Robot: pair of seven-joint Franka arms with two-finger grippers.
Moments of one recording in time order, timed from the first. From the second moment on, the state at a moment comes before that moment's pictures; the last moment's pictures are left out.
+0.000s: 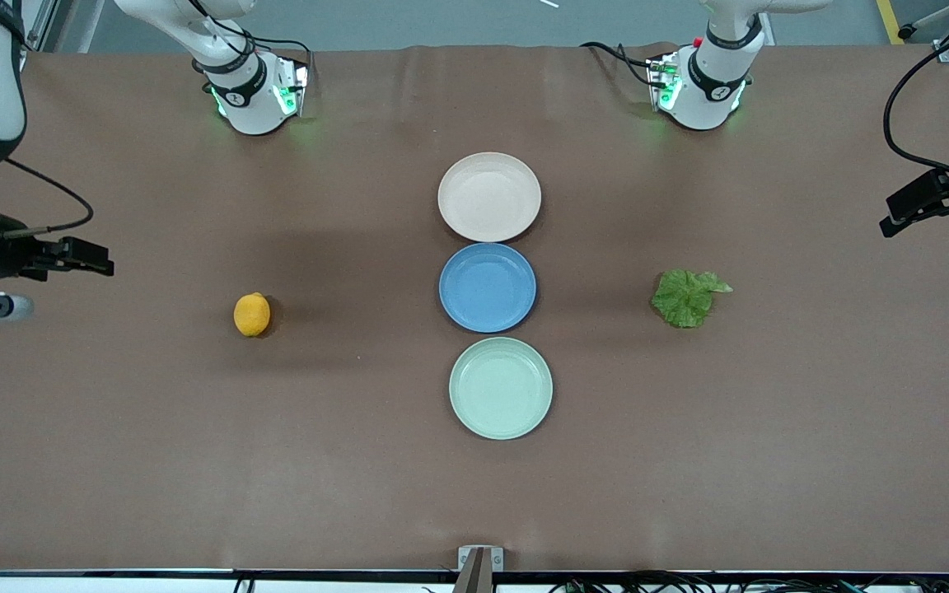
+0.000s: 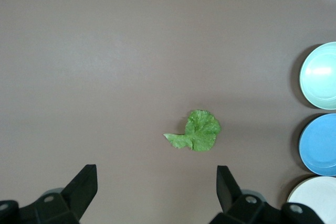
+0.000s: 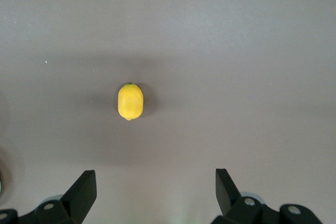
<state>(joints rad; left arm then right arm) -0.08 0.02 0.09 -1.51 -0.03 1.58 -0.03 0.02 0.14 -0.06 -1.56 0.01 1.57 -0.11</state>
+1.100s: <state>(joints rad) -0.05 -0.05 0.06 -1.59 -0.03 1.55 -0.03 0.01 -0.11 -0.06 -1.83 0.01 1.65 -0.11</state>
